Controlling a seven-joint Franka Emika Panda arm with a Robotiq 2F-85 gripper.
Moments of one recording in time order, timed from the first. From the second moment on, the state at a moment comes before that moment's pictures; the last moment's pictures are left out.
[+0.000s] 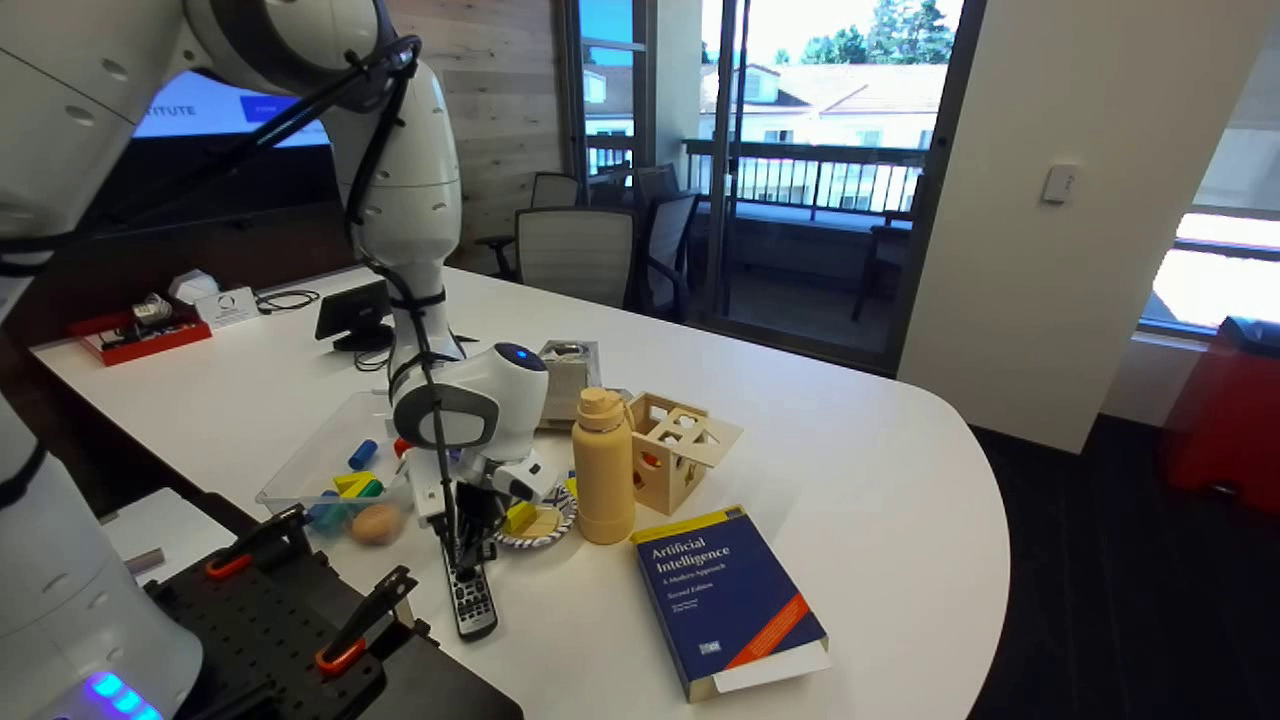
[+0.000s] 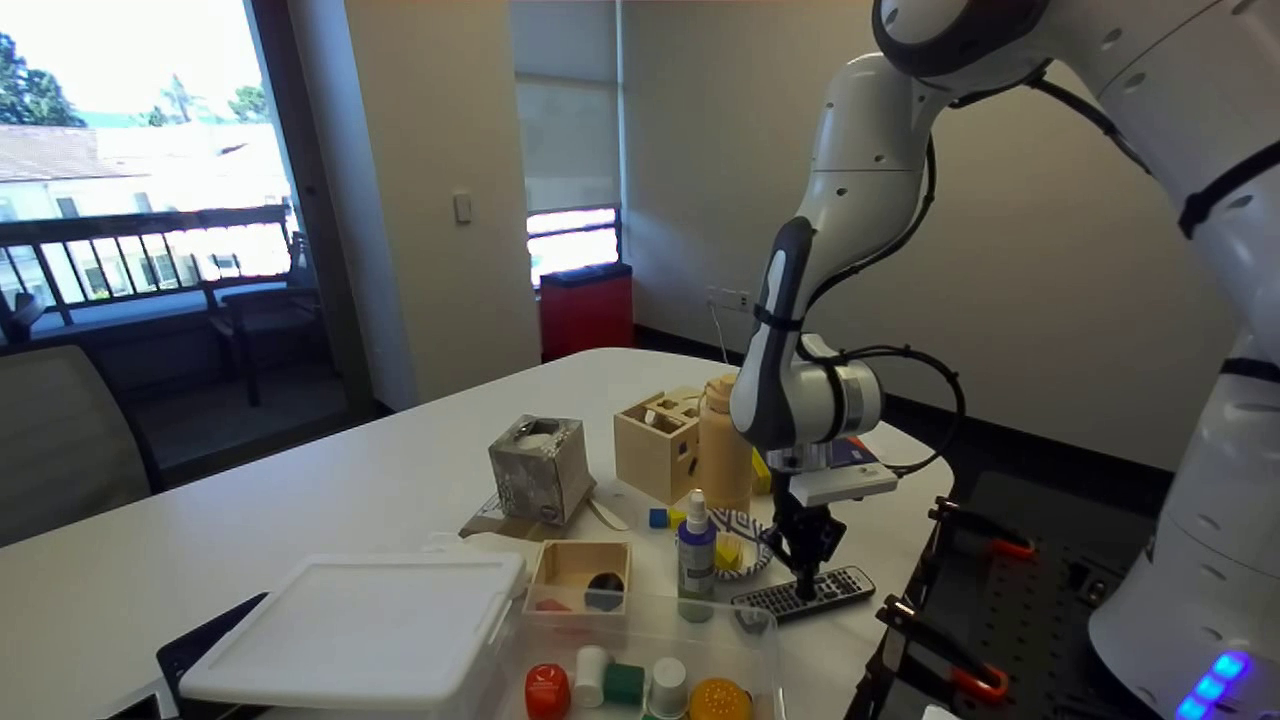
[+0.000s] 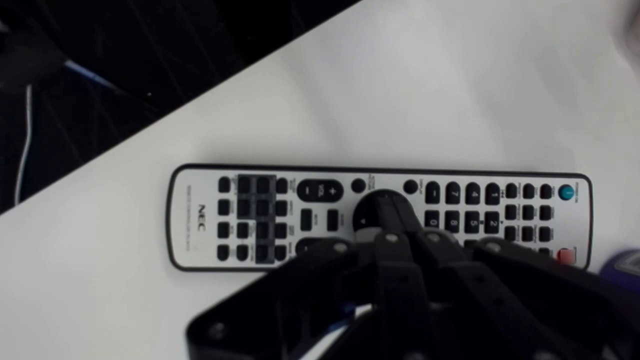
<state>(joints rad) -0.24 0.72 0.07 -2.44 0.43 2.86 -0.07</state>
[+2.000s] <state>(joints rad) -0.24 0.71 0.07 -2.45 0.40 2.87 -0.07</state>
